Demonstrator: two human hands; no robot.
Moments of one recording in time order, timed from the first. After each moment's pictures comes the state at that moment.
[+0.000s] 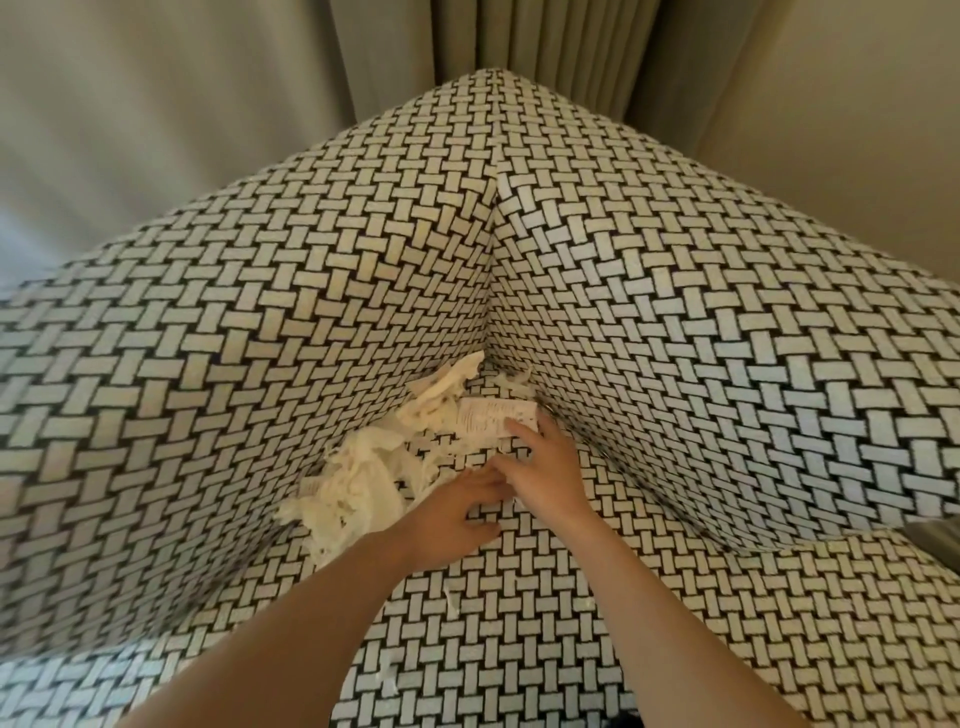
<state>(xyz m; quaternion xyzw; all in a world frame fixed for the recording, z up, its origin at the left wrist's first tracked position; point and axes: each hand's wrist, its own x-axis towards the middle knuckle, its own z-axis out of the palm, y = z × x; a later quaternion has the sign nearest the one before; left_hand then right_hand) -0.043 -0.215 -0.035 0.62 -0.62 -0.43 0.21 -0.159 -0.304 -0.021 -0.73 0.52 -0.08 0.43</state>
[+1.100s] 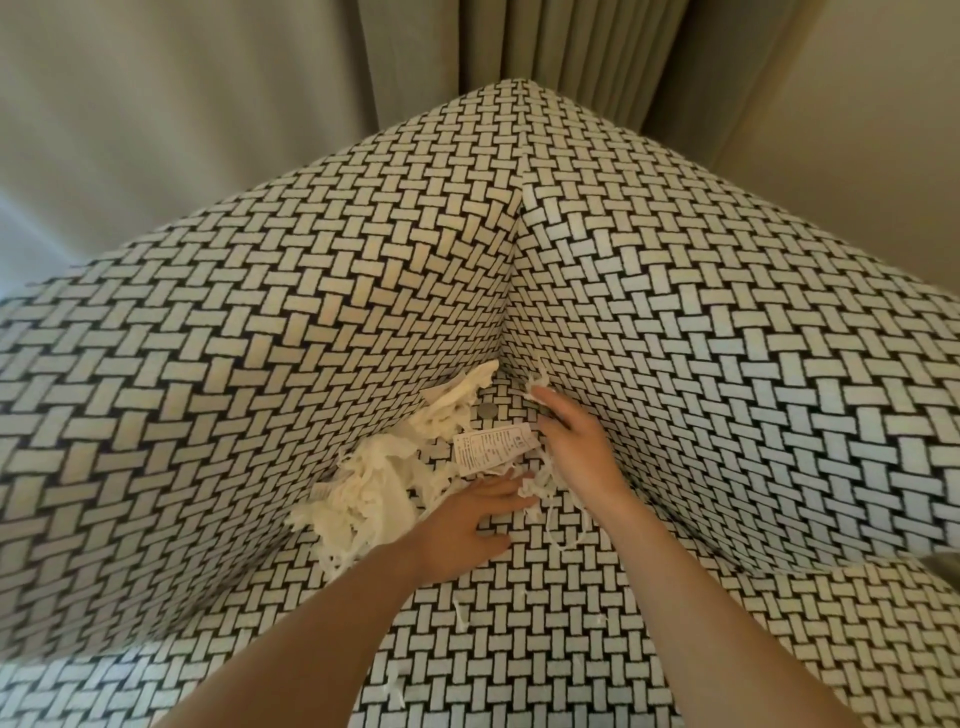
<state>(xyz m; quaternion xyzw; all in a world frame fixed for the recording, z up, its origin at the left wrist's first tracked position) -0.043 -0.213 -0.034 0.62 -0.61 -0.45 0.22 -0.158 -0.333 0.006 -0.62 0.47 -0.22 0.58</state>
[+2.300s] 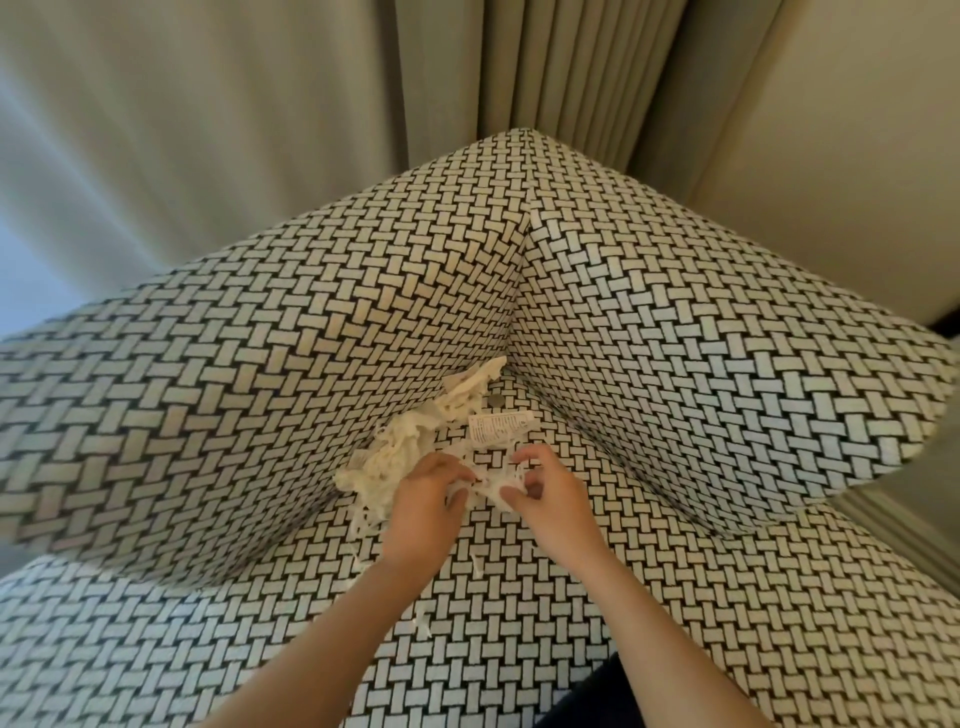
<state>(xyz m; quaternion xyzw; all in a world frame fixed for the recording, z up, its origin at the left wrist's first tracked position) -0.049 -0.154 0.012 0.79 -0.48 -0.17 0.34 -0.177 -0.235 0.027 -0.72 0.47 -0.14 0.49</state>
